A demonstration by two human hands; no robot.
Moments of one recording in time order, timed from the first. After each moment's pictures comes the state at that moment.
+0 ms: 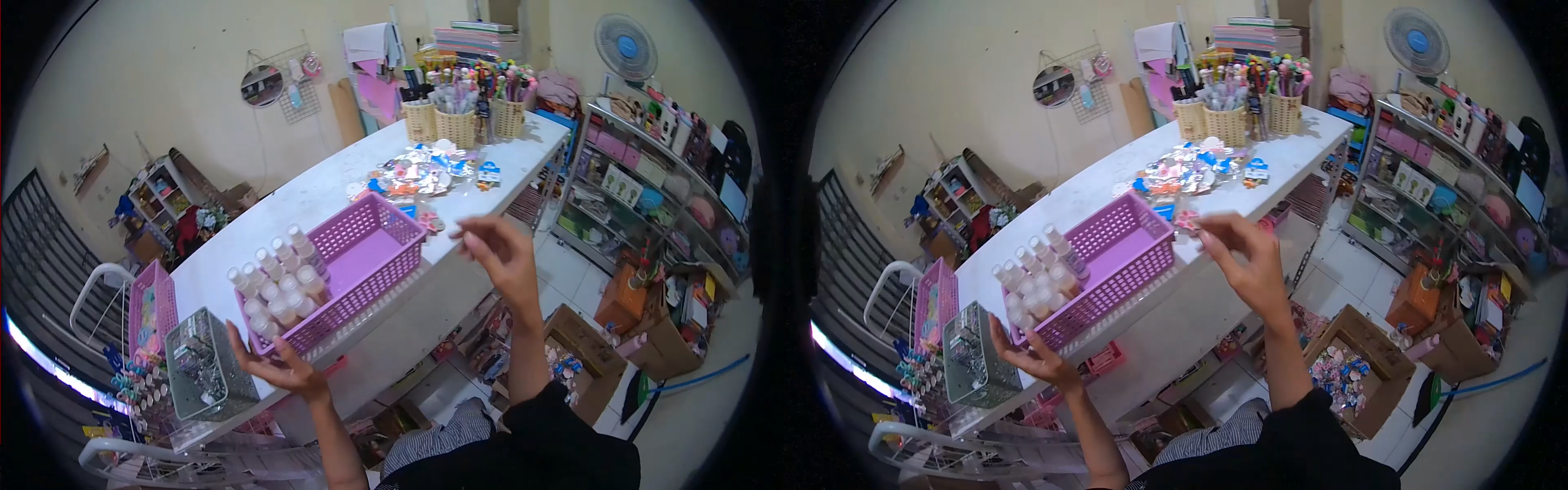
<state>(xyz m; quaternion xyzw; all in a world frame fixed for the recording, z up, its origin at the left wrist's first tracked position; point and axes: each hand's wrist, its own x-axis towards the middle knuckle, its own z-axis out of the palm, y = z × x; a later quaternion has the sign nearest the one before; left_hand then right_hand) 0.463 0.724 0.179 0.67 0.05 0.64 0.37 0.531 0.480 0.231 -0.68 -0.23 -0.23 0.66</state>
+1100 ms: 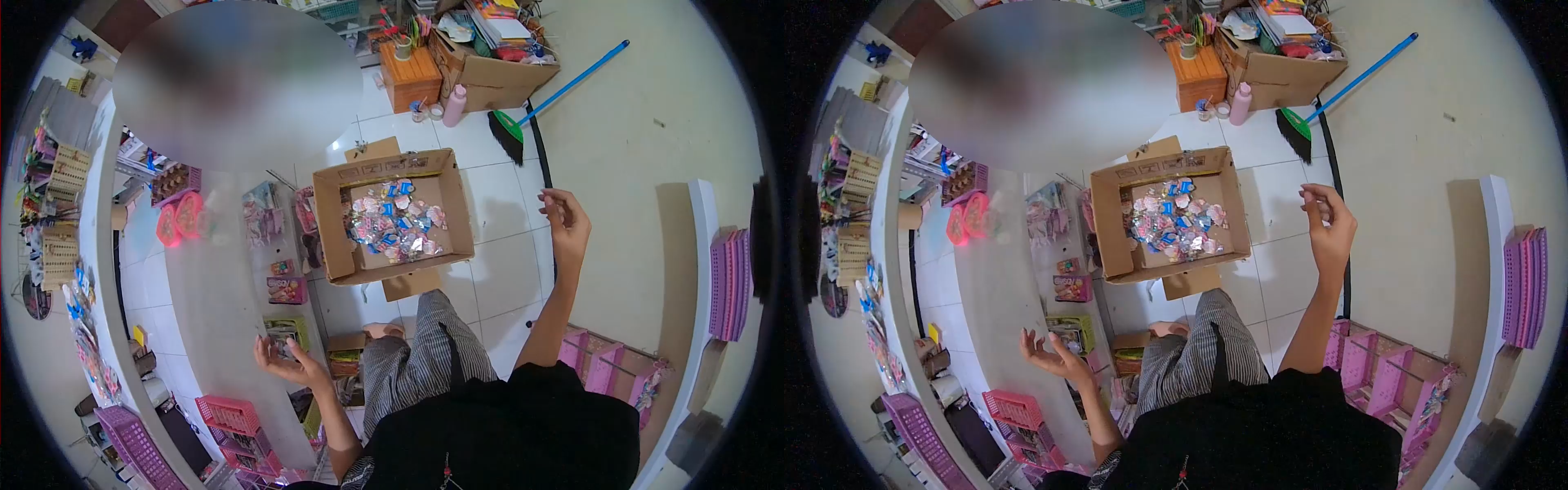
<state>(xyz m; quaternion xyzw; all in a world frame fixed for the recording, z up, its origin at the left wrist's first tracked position) 0.410 0.421 0.008 0.83 -0.17 0.16 0.50 0.194 0.115 0.065 -0.67 0.50 -0.41 0.36</state>
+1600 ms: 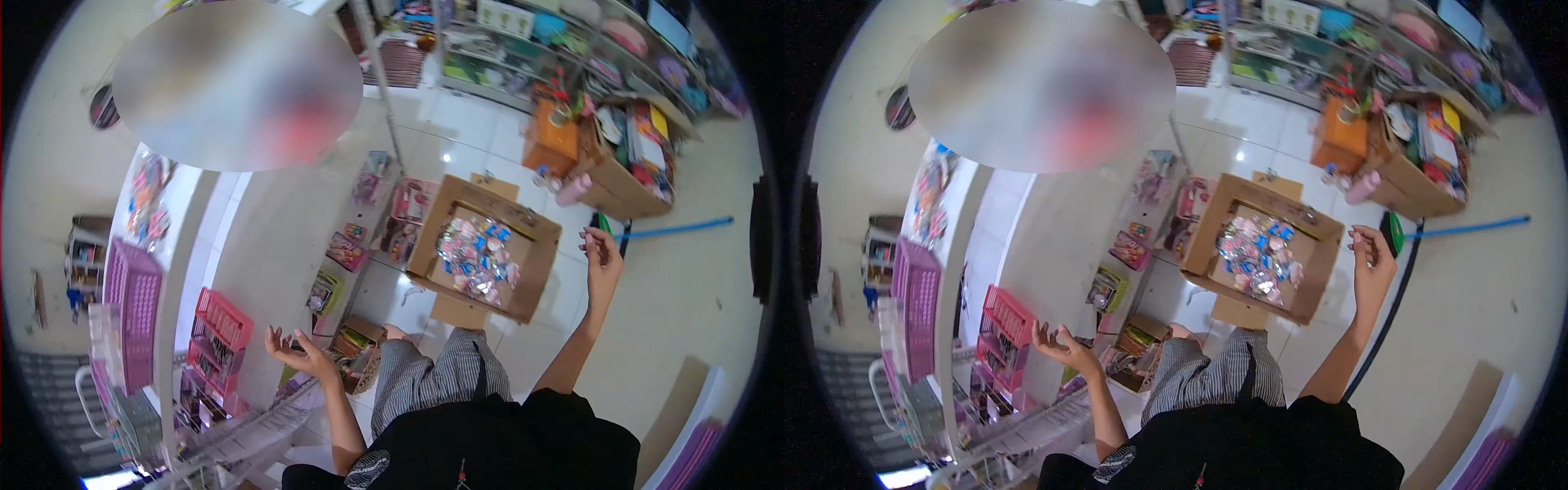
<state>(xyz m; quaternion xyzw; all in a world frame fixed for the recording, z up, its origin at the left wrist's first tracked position) 0.405 0.489 0.021 0.81 0.08 0.35 0.46 0.308 0.096 0.068 -0.75 0.35 -0.33 0.46</state>
